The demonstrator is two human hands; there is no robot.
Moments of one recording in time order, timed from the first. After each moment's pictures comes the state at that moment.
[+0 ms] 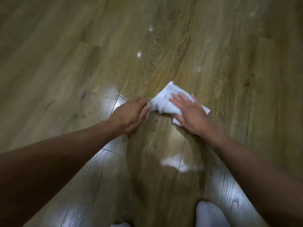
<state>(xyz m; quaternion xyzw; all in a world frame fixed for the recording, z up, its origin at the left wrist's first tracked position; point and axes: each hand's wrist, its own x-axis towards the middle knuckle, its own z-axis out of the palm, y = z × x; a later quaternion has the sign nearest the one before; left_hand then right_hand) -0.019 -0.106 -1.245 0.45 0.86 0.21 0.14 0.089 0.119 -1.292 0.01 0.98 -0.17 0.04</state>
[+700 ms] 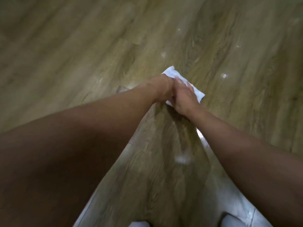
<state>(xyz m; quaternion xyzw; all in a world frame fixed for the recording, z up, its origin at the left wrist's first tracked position) -0.088 -0.080 -1.219 0.35 0.92 -0.02 0.16 -0.028 0.023 -1.281 0.03 0.96 -0.29 -0.01</state>
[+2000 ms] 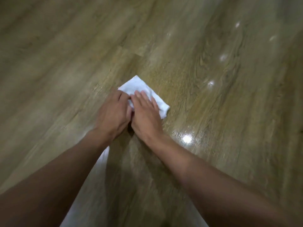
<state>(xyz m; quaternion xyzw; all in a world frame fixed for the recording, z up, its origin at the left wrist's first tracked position) -0.126 -0.211 -1.274 0.22 0.96 0.17 -0.01 -0.087 -0.099 -1.296 0.01 0.98 -0.22 -0.01</state>
